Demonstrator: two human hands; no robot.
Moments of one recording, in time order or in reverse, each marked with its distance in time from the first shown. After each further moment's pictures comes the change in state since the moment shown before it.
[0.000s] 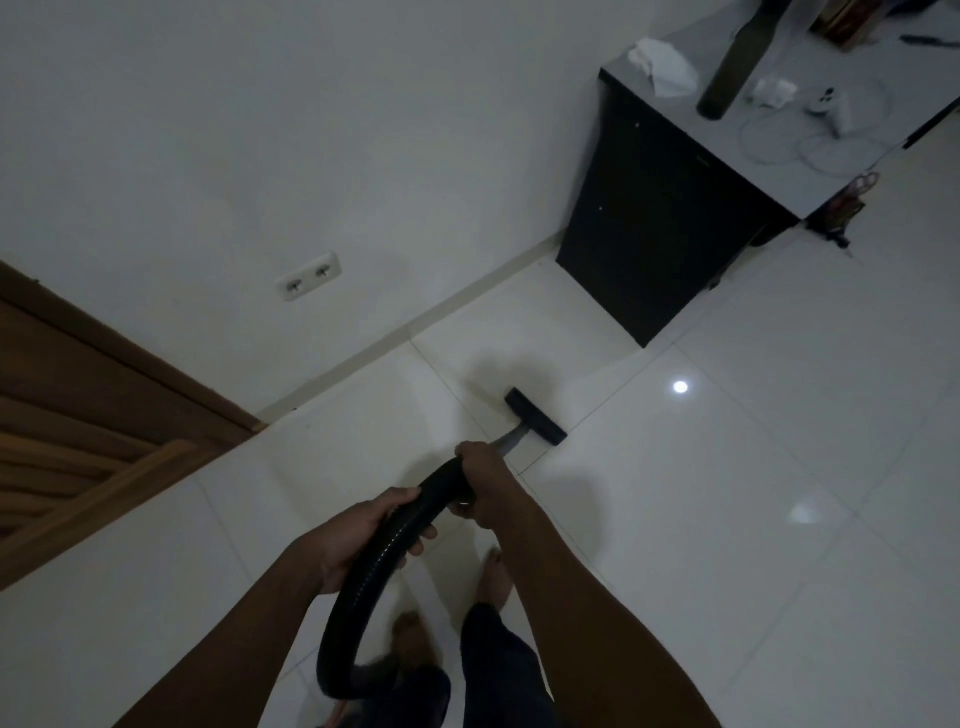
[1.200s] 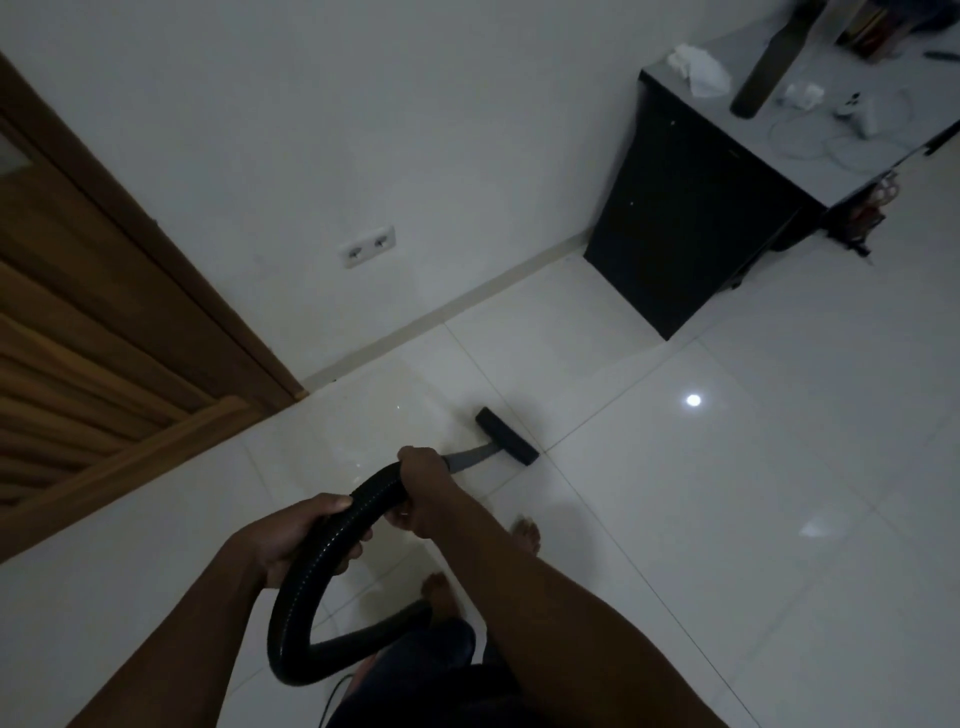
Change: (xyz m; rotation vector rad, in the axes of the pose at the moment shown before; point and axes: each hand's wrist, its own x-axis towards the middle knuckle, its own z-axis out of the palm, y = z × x) left_hand -0.113 -0.118 -0.102 -0.215 -0.096 0.076; right_hand -0.079 0.126 0.137 0.036 -0.088 0.060
